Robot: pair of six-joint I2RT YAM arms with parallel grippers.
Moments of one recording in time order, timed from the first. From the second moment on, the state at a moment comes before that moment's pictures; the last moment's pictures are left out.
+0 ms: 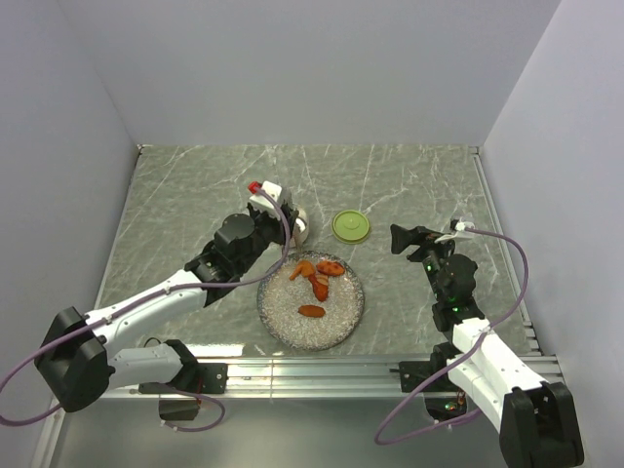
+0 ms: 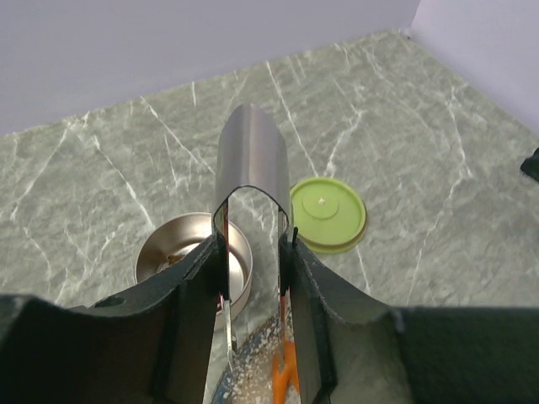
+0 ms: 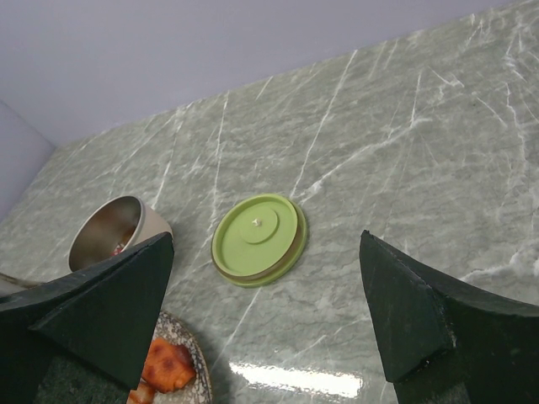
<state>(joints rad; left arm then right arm) -0.77 1.16 0.76 0.34 -0.25 -0.10 0.18 0.80 0.19 0.62 0.00 0.44</state>
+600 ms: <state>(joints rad) -0.79 0.98 0.61 0.34 -0.17 -0.09 0.18 0.81 0.19 0.62 0.00 0.44</state>
